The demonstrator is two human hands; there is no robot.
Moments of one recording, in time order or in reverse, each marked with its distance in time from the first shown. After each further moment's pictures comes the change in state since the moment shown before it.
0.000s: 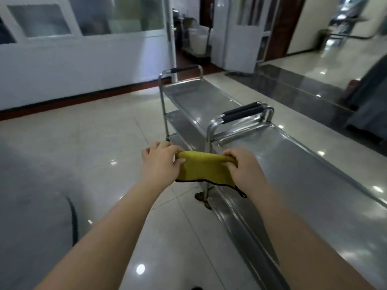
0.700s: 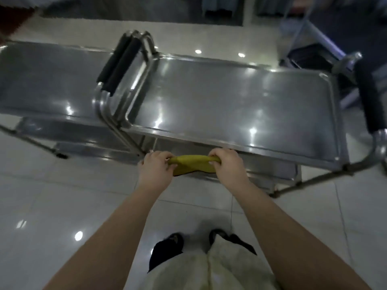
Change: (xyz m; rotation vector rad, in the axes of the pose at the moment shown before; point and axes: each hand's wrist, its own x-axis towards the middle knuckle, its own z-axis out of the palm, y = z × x) left_hand 0.102 0.017 0.257 -0.128 -0.703 0.543; right_hand -0.054 0.126 0.120 -0.107 0.263 0.933
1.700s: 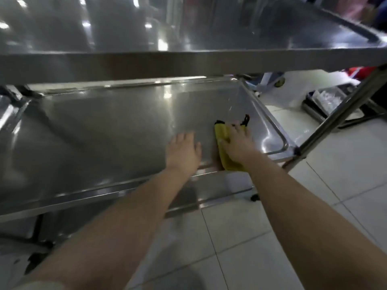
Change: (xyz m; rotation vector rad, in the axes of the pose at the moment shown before) left_hand 0.190 0.097 0.469 0.021 0.061 0.642; right_hand 0.091 0.398 0.157 -0.409 0.159 0.593
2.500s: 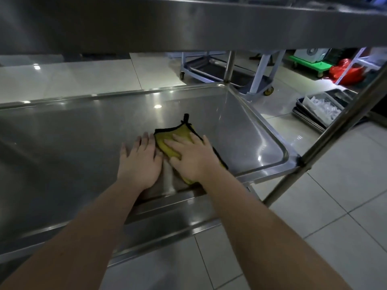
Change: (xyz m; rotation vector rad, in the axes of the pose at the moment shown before) left_hand 0.053 -0.065 0.030 0.173 -0.104 0.009; right_hand 0.046 -0.051 0.049 -0.120 0.074 -0.400
